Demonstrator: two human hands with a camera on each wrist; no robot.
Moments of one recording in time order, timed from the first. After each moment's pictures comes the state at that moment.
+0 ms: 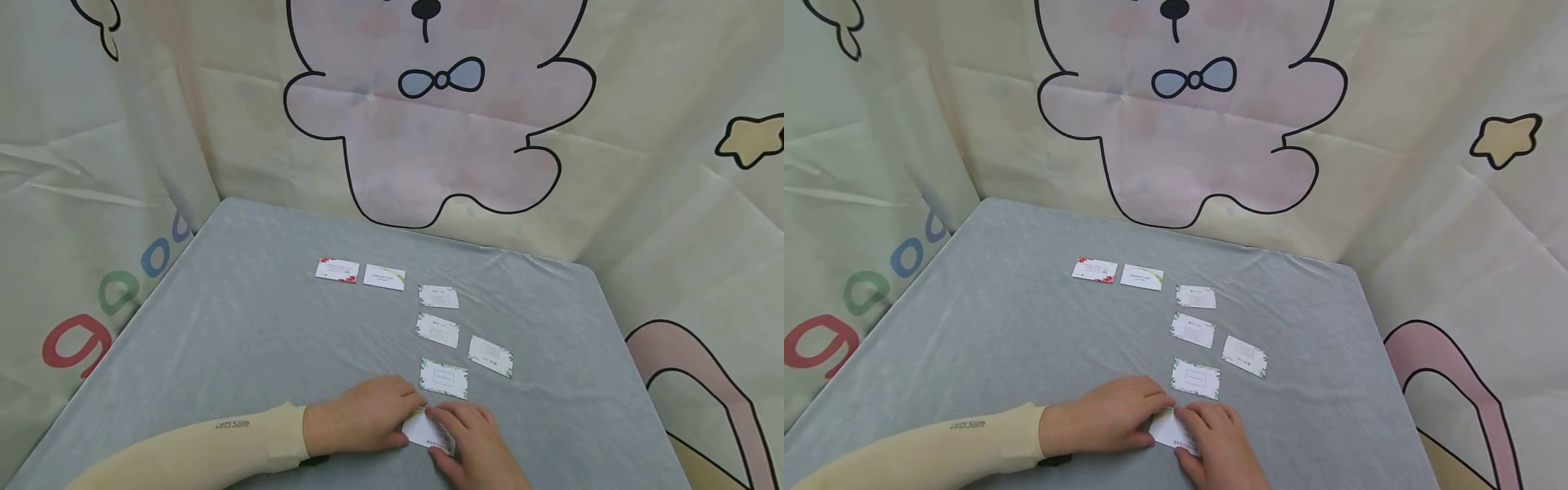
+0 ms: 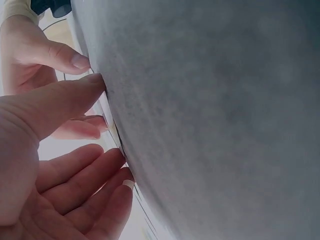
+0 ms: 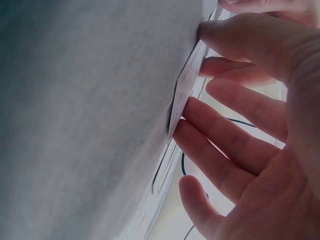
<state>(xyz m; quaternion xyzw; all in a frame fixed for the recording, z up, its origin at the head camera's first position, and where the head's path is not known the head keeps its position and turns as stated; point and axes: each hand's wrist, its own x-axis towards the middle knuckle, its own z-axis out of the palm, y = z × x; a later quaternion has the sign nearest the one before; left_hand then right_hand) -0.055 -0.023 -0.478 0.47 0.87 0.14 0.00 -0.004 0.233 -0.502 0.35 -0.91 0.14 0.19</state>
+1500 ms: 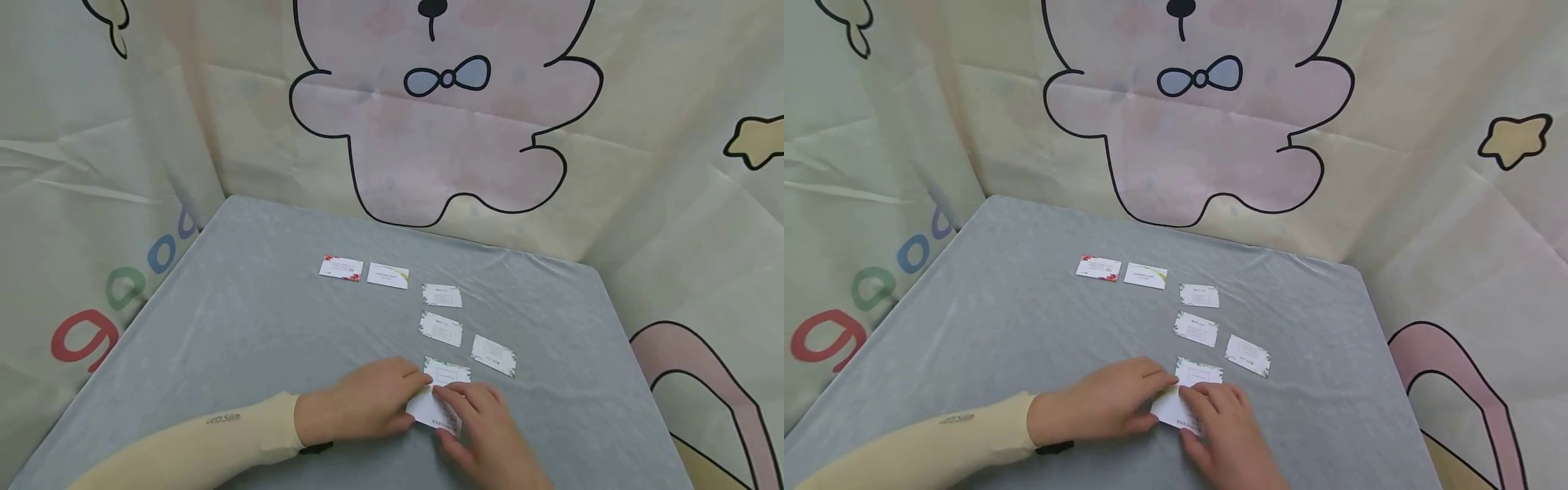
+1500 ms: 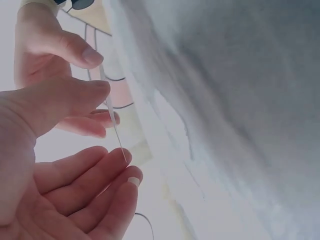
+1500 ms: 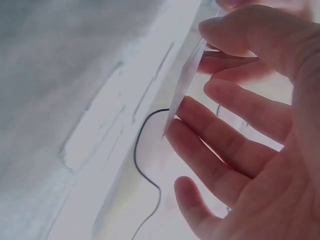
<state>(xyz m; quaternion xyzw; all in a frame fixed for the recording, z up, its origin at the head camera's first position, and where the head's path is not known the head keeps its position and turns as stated) -0.058 -0.031 -0.443 0.46 0.88 0.16 -0.03 -0.018 0.226 -0.462 0.37 -0.88 0.17 0.22</state>
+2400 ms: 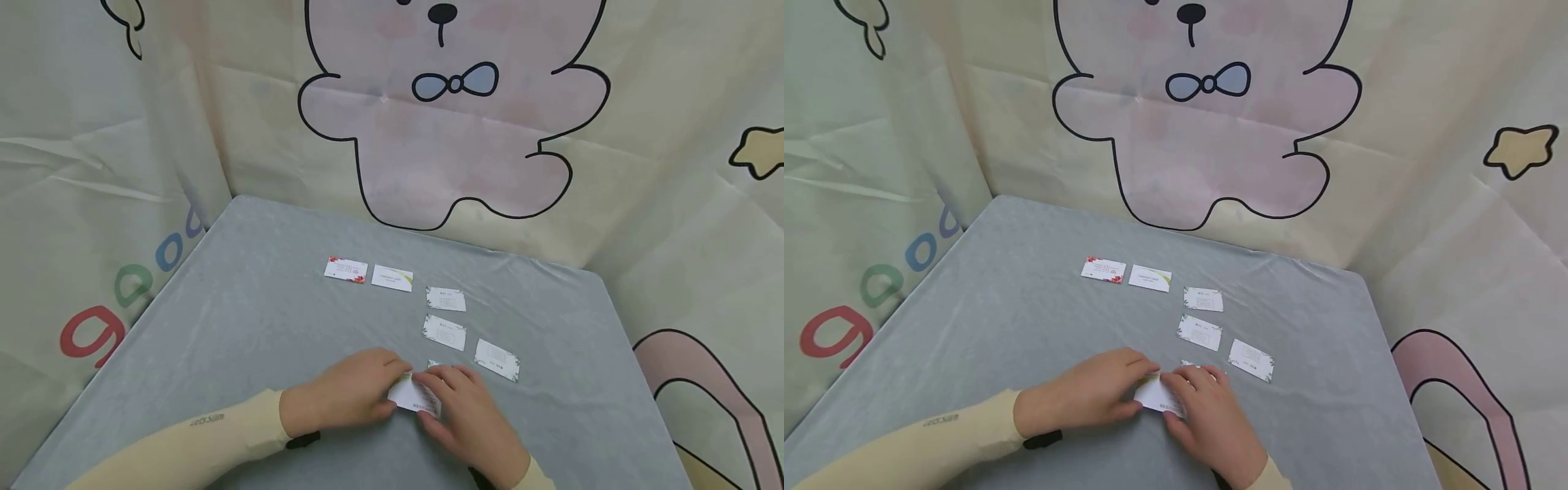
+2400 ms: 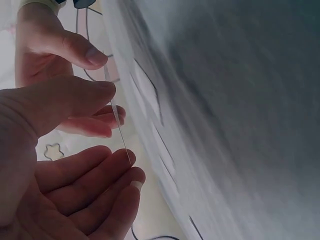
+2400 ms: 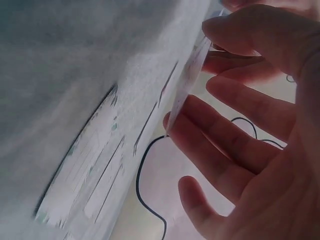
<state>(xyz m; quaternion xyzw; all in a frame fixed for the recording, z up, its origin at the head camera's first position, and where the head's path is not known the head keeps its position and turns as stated) -0.068 -0.059 -0.447 0.41 0.89 0.19 -0.03 -0.045 0.195 -0.458 0.39 -0.89 0.15 0.18</state>
